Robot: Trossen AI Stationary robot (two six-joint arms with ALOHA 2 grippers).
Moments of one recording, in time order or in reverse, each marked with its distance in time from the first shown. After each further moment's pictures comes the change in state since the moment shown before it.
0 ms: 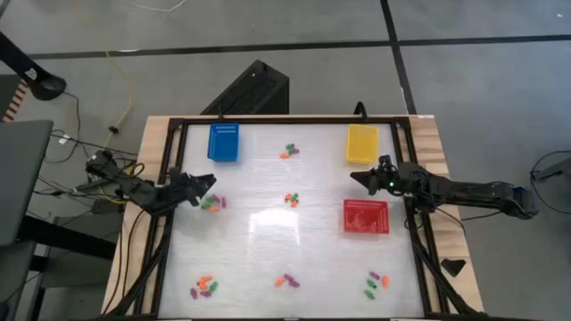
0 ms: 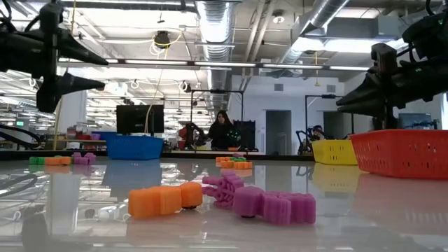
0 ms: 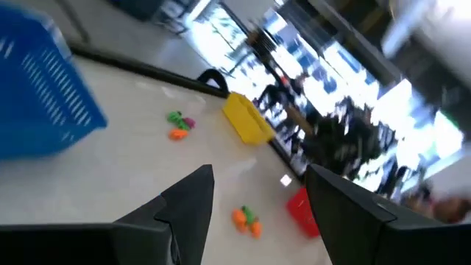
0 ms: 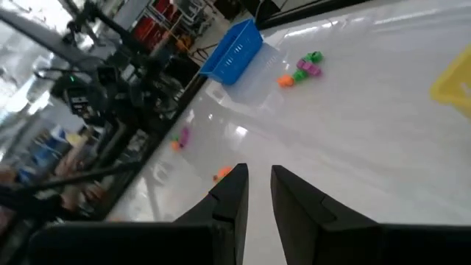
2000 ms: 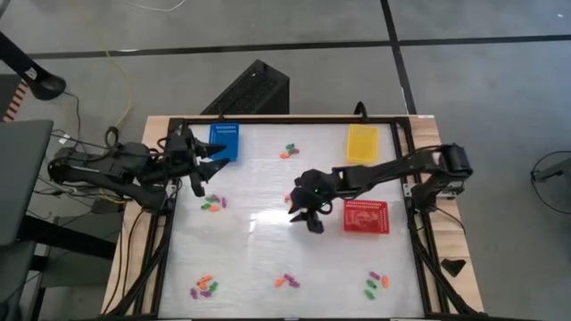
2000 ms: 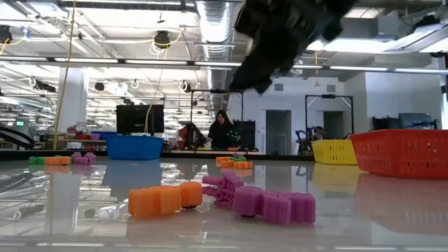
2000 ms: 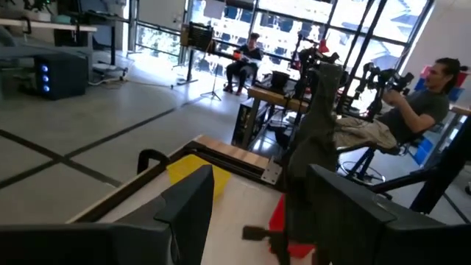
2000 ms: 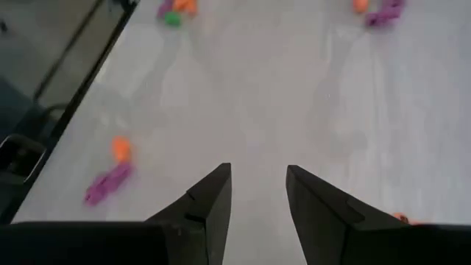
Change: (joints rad) left arm 0.377 0.734 0.891 -0.139 0.584 0.599; right arm 0.267 1.288 1.021 -0.154 -0.375 -0.807
